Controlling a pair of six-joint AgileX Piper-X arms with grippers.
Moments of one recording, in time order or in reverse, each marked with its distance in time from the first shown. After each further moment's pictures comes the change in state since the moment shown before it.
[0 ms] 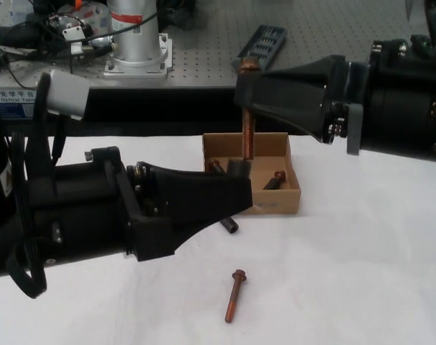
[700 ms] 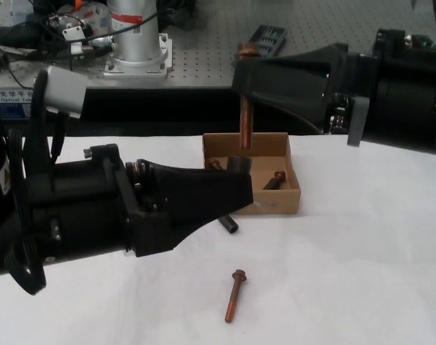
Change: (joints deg) left arm 0.0 0.0 0.0 -0.9 0.3 -1.2; right arm 0.0 0.0 0.0 -3.9 -1.0 -0.2
